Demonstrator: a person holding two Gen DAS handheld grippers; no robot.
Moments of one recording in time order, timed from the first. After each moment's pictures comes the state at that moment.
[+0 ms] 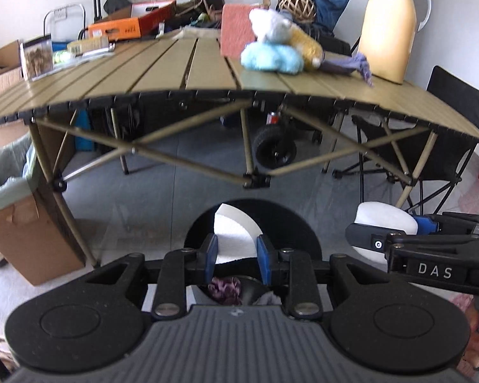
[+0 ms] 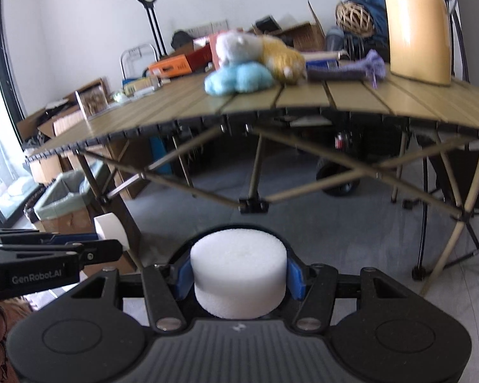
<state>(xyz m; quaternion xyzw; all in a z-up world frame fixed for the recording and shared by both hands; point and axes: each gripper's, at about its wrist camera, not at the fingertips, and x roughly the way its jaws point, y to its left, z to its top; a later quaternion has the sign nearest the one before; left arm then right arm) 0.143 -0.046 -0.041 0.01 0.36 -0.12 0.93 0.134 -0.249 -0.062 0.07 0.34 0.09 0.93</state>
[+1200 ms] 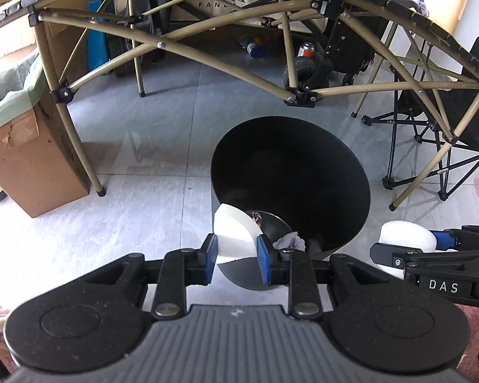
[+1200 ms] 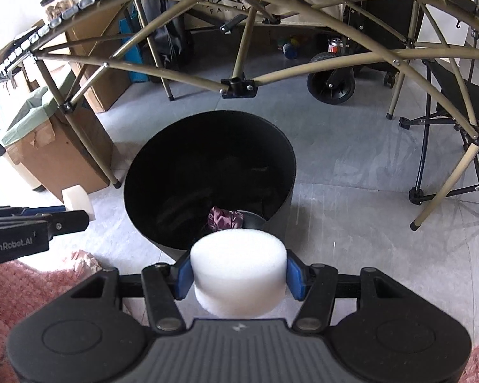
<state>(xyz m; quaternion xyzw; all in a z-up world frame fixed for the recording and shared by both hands) 0.167 -0.020 -0.114 -0.01 0.47 -0.08 0.88 0.158 -0.227 -0.139 0.04 0.50 0.07 0.86</state>
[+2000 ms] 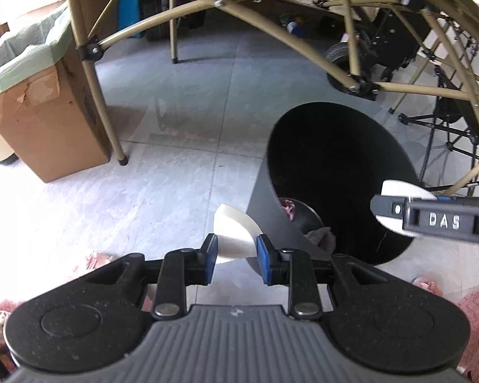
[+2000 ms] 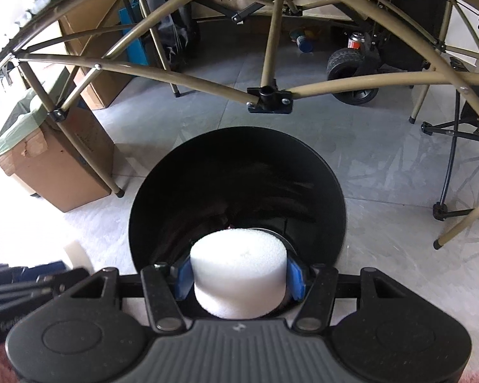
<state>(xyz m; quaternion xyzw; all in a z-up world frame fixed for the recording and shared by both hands) 0.201 0.015 -0.144 -0.04 0.52 -0.02 0.85 0.240 -0.186 -0.157 0.04 0.52 0.08 0.85</state>
